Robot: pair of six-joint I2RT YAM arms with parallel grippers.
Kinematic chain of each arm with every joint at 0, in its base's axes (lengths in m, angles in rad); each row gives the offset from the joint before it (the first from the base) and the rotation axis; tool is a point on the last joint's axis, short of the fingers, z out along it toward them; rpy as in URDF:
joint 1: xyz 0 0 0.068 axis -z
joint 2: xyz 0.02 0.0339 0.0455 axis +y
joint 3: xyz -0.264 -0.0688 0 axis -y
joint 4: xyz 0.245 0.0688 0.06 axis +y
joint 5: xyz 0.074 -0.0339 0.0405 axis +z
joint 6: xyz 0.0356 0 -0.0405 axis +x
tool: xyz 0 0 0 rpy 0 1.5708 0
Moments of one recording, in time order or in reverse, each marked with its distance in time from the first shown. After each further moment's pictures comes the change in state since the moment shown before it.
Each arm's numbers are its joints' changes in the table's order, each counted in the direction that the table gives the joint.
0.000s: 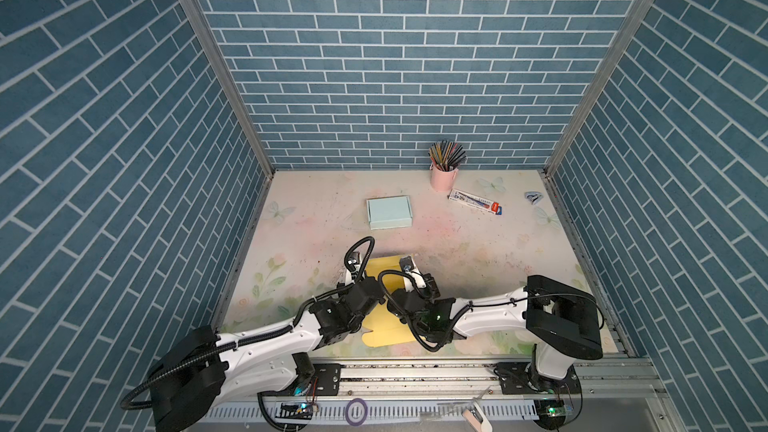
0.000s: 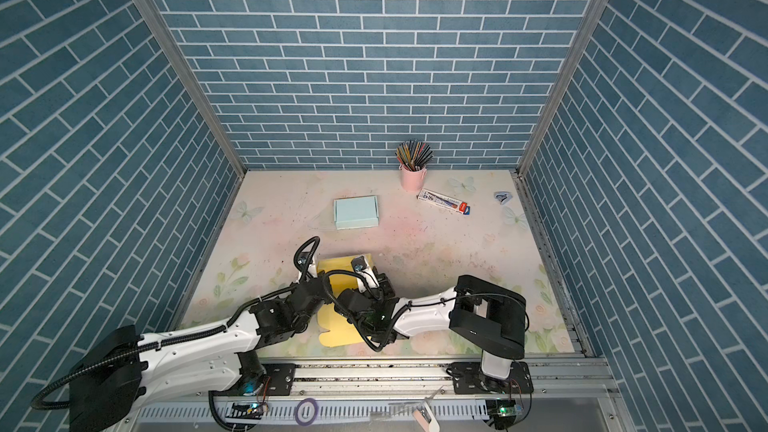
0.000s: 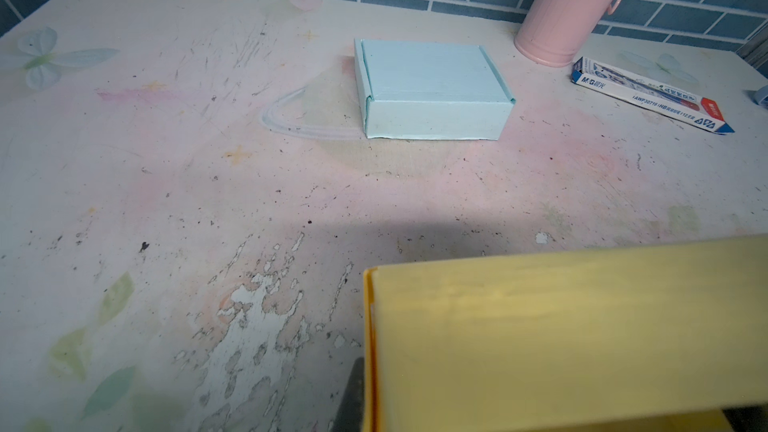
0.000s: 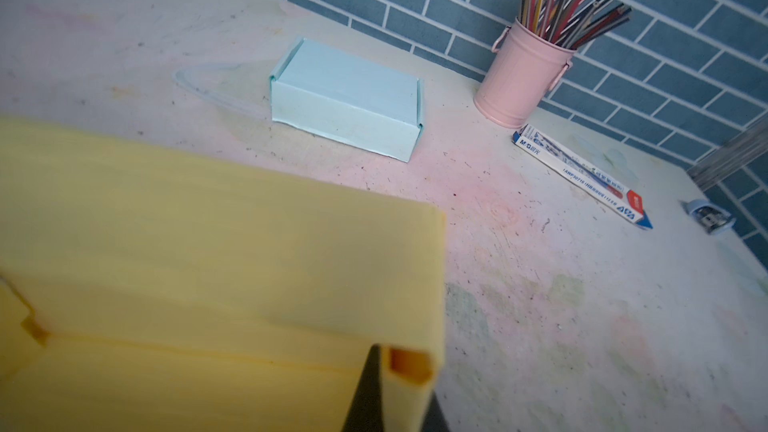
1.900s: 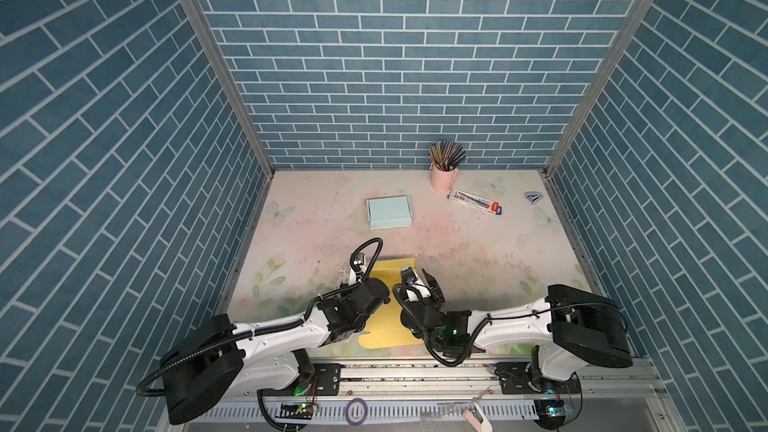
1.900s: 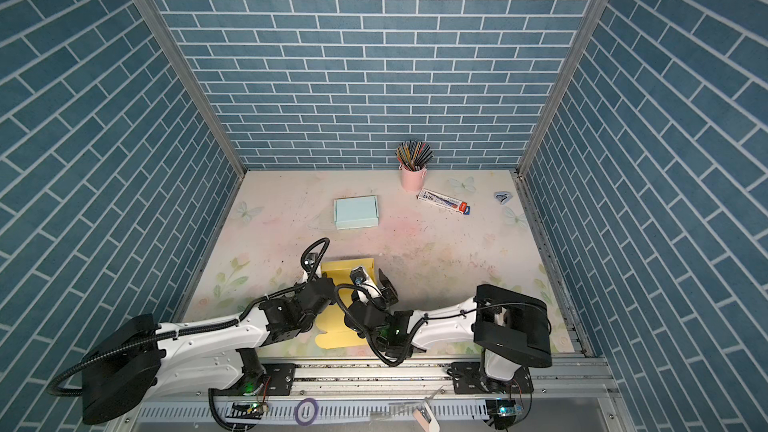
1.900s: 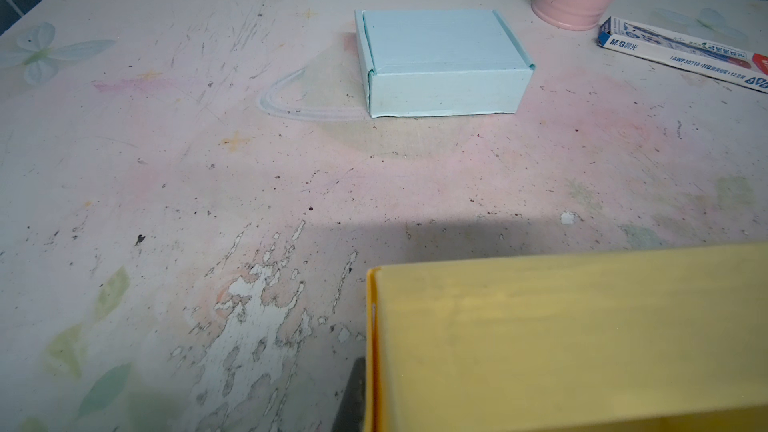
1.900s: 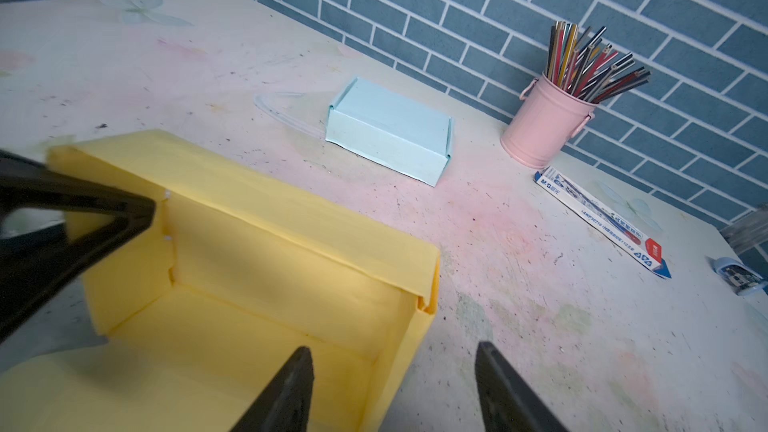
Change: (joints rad) left arm 0.002 0.096 0.007 -0.023 0.008 0.009; right arm -0.106 -0.179 -0.170 -0.184 0.034 -0.200
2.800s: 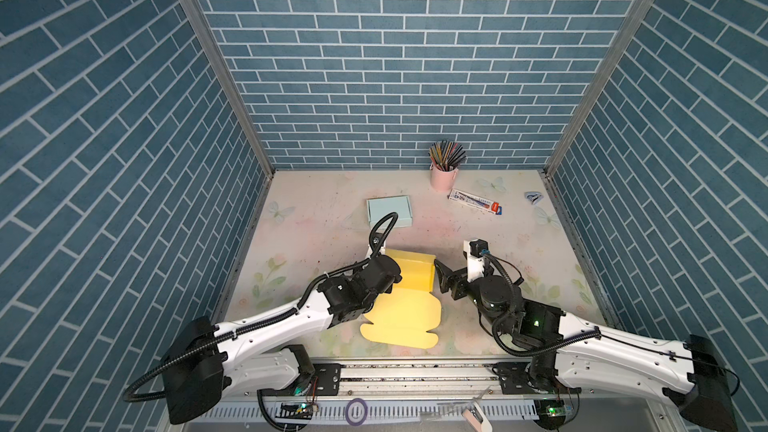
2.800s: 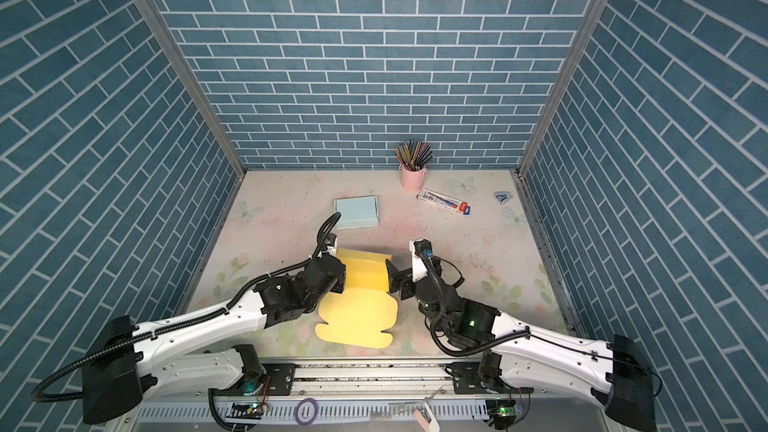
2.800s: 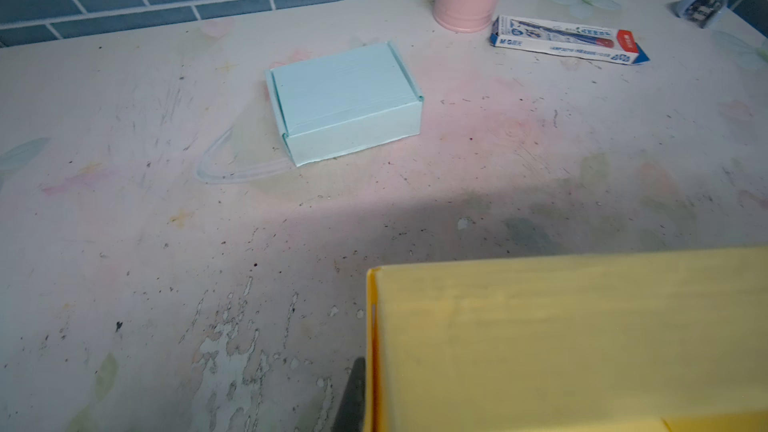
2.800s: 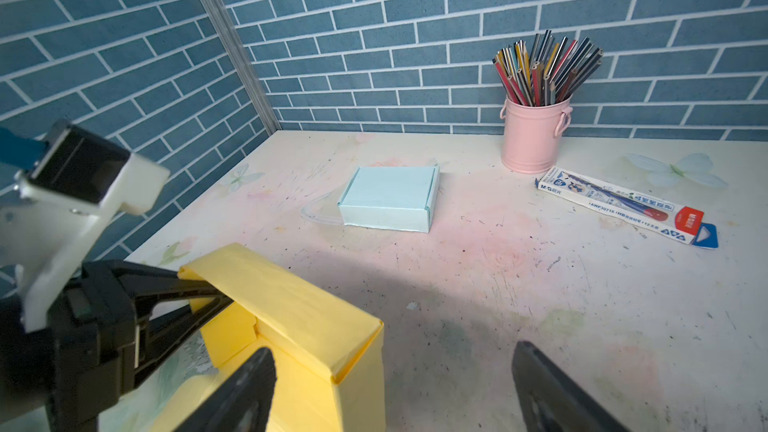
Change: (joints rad) left arm -0.003 0.021 0.384 0.371 -0.198 0.195; right arm 0.250 -0.722 -0.146 0.293 0.376 0.160
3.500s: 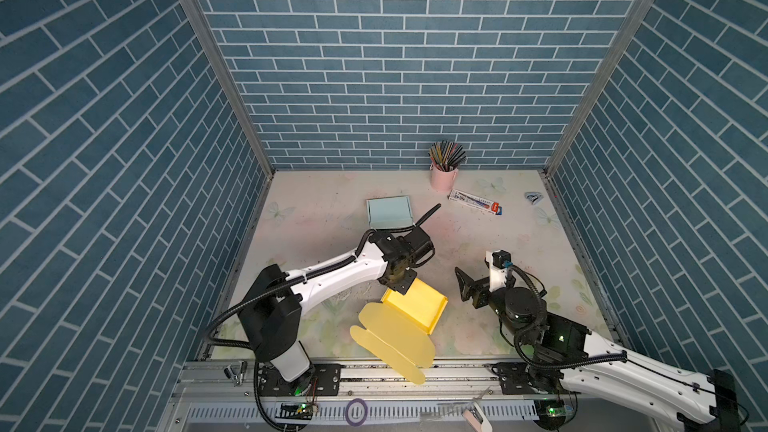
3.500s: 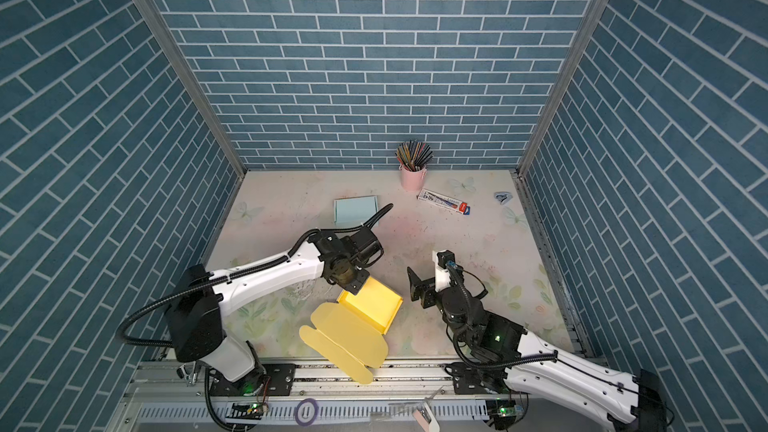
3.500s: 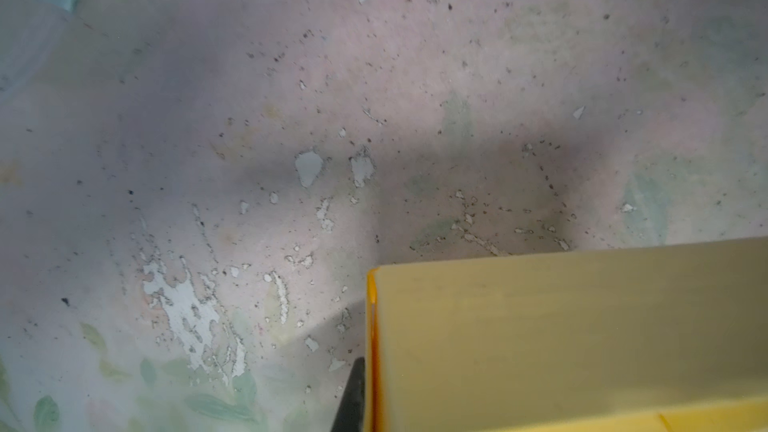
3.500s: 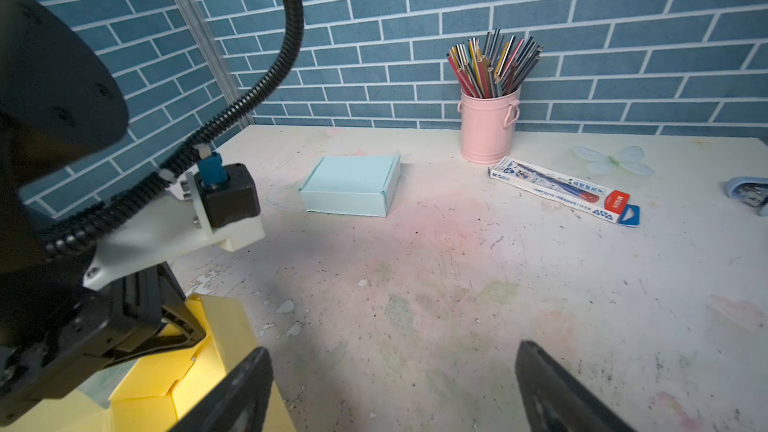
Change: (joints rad) left arm -0.060 0.513 0.545 0.647 -0.408 0.208; right arm 0.089 -0.268 -0.154 0.099 0.003 -0.072
